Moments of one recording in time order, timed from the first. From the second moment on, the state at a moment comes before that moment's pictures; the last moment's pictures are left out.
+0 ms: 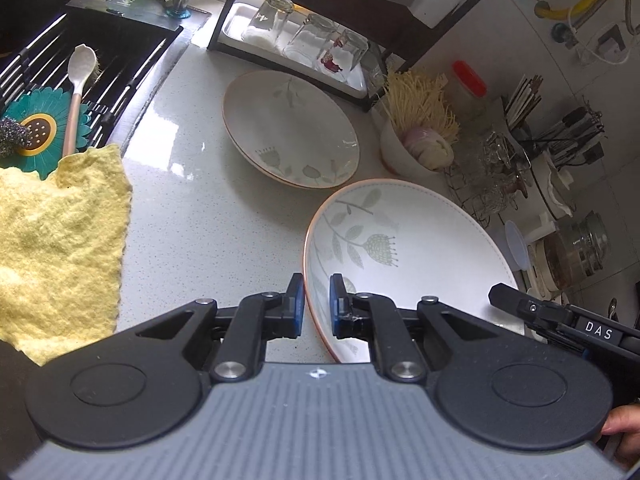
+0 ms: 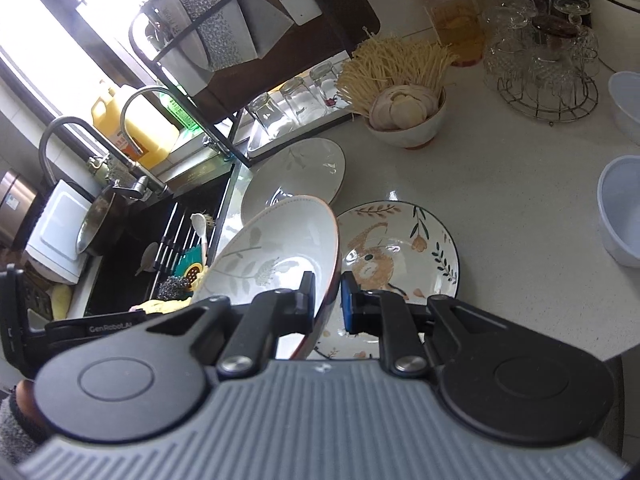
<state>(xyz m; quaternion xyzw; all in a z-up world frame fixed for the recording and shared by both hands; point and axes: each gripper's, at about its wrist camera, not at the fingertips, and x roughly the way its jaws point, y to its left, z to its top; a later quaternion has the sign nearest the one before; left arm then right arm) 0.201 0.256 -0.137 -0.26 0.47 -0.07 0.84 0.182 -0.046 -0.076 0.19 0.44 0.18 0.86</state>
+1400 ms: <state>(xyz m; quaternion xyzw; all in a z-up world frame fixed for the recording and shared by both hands) 0.275 0.188 -0.200 -0.16 0.56 -0.03 0.81 0.257 -0.067 -0.169 0.11 0.50 0.17 0.84</state>
